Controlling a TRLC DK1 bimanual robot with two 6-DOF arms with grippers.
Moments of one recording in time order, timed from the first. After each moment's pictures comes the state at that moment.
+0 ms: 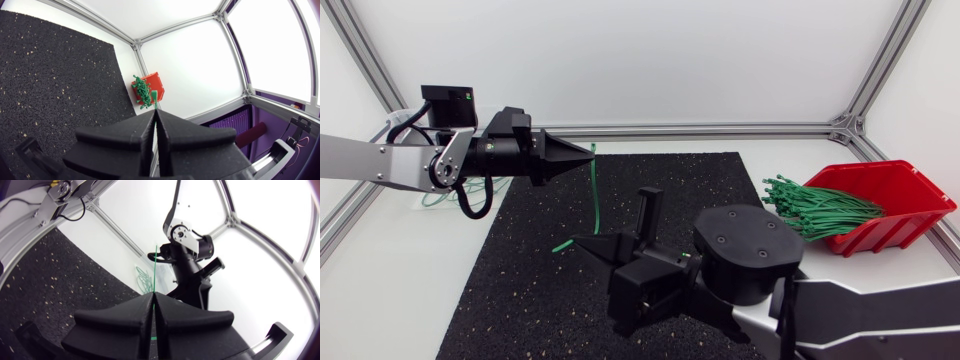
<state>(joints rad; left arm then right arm) -0.15 1.76 0.97 0.35 1.23 -0.77 1.00 1.51 0.51 0.86 -0.05 -0.93</state>
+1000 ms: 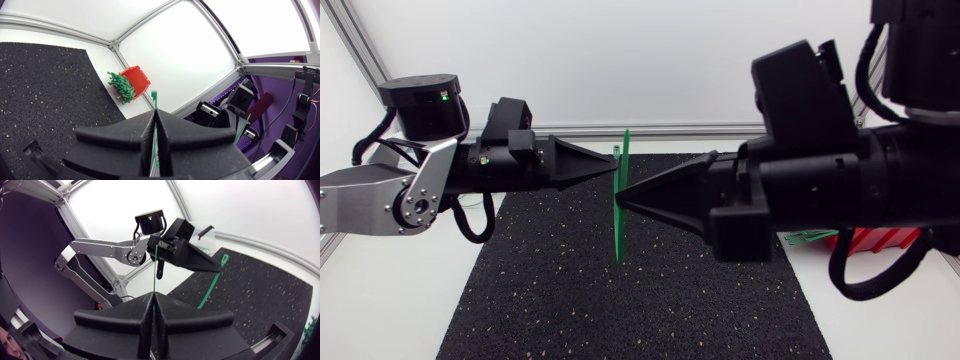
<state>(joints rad) -0.33 1.46 0.78 0.47 1.10 -0.75 0.82 1.04 0.92 -0.28 -0.47 0.35</state>
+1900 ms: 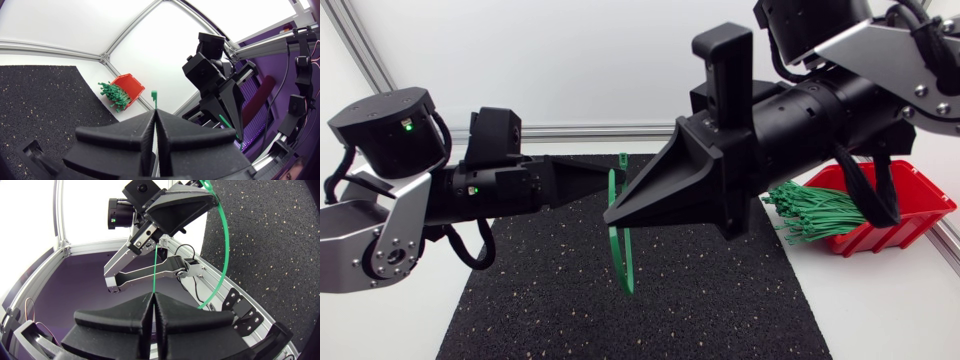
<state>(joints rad) -0.43 1.30 0.63 0.61 0.96 -0.71 0.62 1.32 1.19 -0.64 -1.16 0.90</state>
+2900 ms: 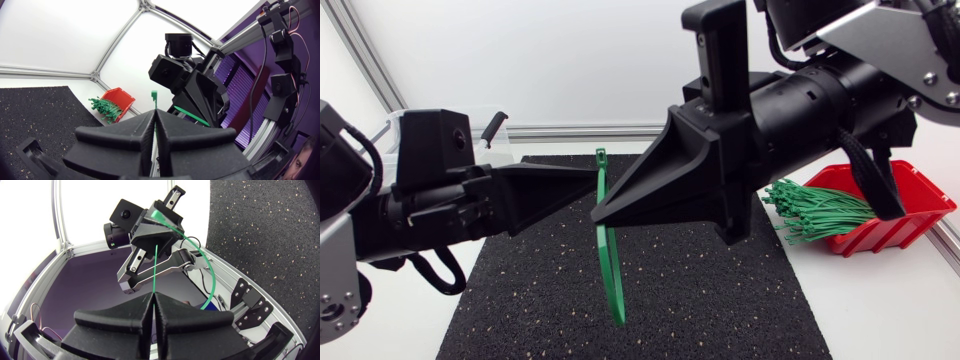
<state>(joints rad) -0.48 1.04 0.51 0.65 0.89 -0.71 0.65 1.33 1.22 -0.63 -1.18 1.01</state>
